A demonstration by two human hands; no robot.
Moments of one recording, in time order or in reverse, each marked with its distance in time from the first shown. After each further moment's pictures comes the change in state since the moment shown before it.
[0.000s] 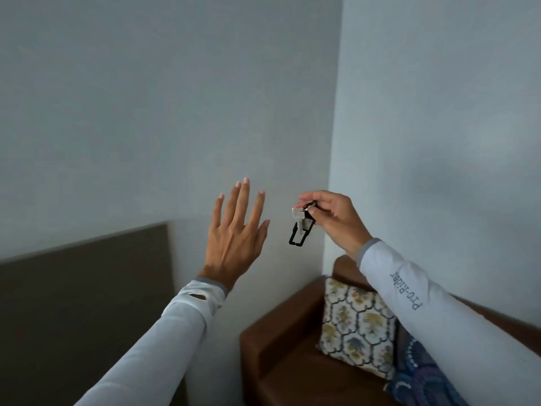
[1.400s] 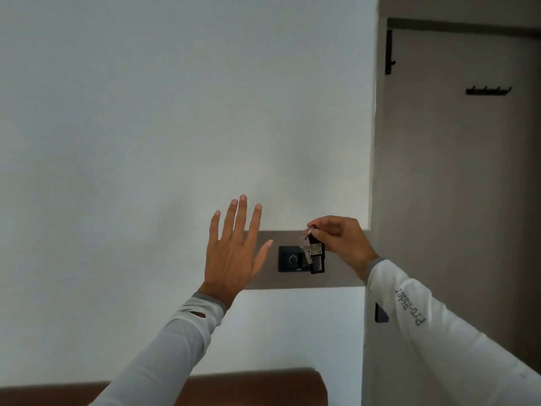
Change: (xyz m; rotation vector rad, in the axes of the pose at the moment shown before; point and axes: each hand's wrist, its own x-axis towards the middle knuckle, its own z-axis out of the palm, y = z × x) left_hand 0.276 0.837 0.089 -0.577 0.194 0.365; right_hand -0.274 0.005 -0.798 -0.465 0.791 0.222
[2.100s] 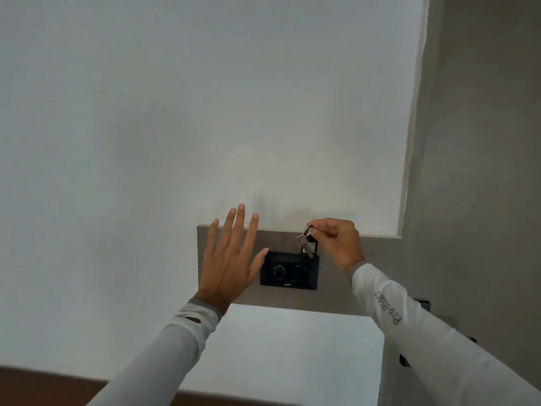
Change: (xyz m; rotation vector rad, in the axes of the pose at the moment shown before) left_hand 0.059 0.071 0.216 0.140 -0.083 -0.064; right_hand 0.196 0.202 -0.048 -0.021 0.015 -0.048
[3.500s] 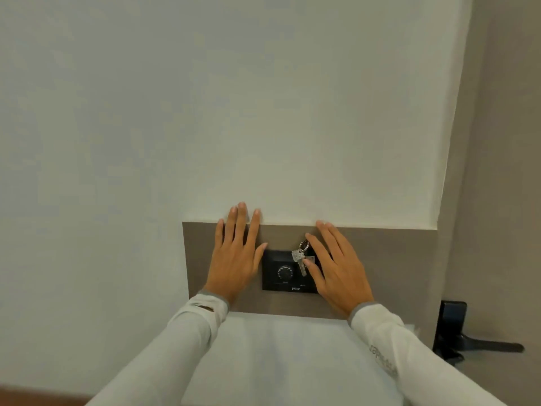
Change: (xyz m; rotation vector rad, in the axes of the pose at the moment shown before) left_hand 0.020 -0.003 0.128 -0.072 -0.094 -0.010; right_hand 0.002 0.129 0.042 -0.984 0.075 -0.631
